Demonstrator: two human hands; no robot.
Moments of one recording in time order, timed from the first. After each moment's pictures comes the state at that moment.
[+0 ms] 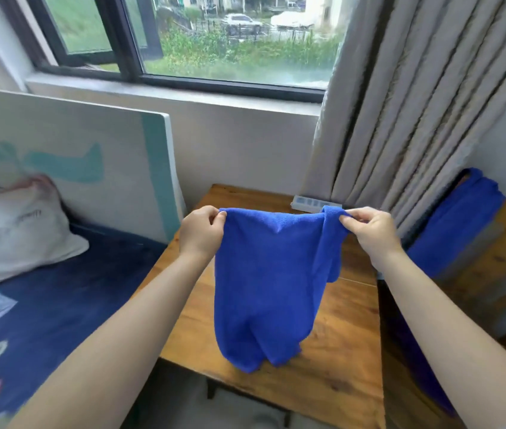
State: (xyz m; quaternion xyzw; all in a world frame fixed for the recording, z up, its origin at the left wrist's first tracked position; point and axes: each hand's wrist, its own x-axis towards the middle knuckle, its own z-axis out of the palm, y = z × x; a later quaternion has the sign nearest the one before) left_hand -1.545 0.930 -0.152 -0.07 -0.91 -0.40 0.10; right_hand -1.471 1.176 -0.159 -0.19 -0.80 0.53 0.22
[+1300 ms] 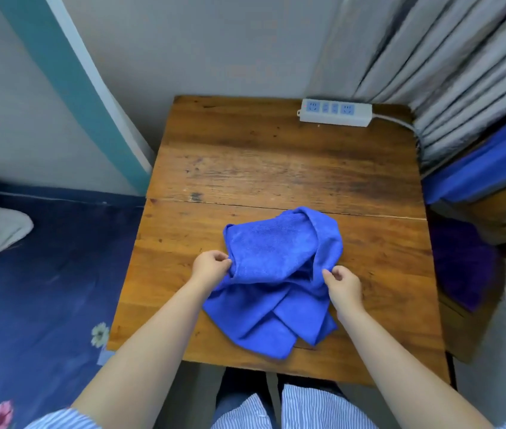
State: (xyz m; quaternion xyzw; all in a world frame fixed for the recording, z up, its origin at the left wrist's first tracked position) left_hand -1.662 0.893 -0.377 0.06 -0.86 -0.36 -0.36; right_hand -1.513 1.075 -0.390 -0.52 -0.67 0.53 0.01
